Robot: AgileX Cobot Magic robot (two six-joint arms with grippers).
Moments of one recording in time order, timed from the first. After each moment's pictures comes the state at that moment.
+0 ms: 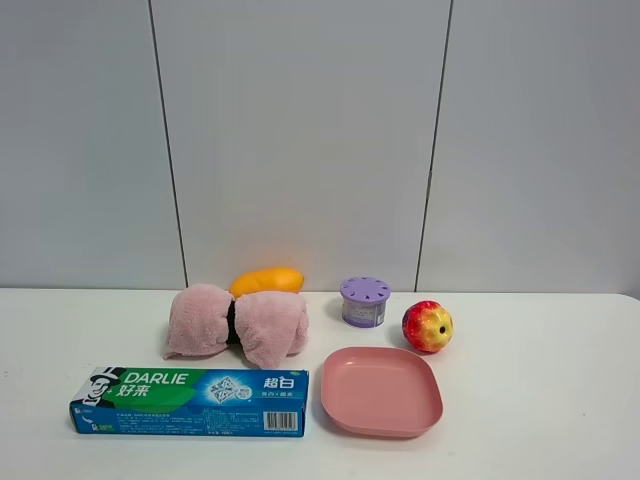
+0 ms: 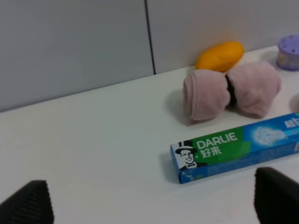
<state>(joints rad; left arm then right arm) 0.09 0.25 -0.75 -0.31 0.99 0.39 0.01 0.00 -0.49 -0.01 1.07 0.03</state>
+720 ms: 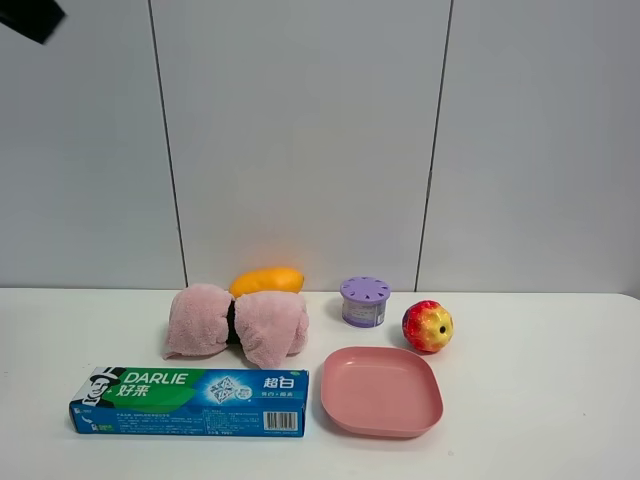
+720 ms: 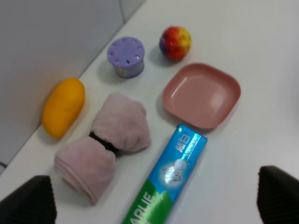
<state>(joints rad) -0.10 1.27 -1.40 -0.66 1.14 1.00 0.01 0.00 -0.49 -0.01 1.07 0.03</state>
